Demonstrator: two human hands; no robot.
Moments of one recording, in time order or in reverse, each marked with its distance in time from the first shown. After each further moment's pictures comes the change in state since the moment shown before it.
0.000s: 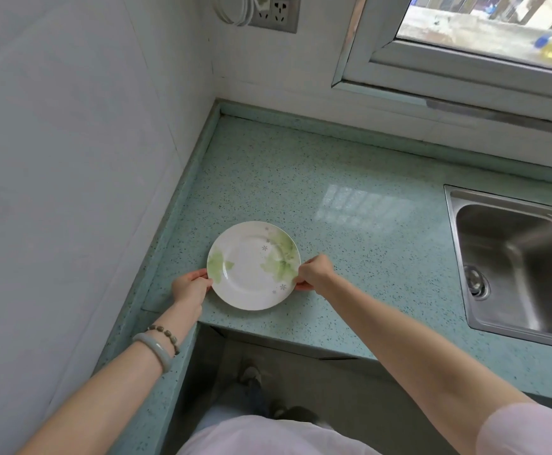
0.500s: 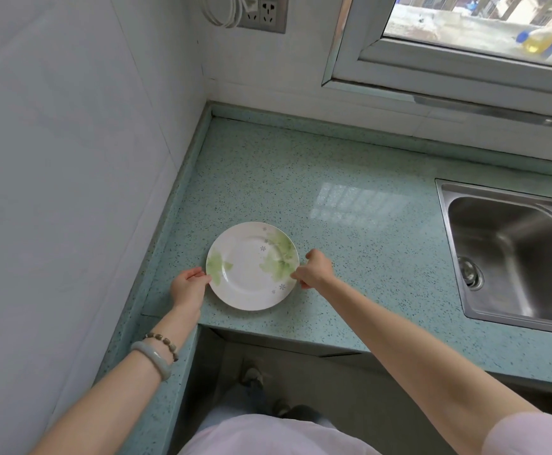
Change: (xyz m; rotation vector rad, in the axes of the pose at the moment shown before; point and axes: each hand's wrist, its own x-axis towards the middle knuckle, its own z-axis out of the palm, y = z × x) left_hand -0.010 0.009 -0.005 0.072 -0.026 0.072; right_hand -0.007 0.007 -0.002 -0.203 0.082 -0.153
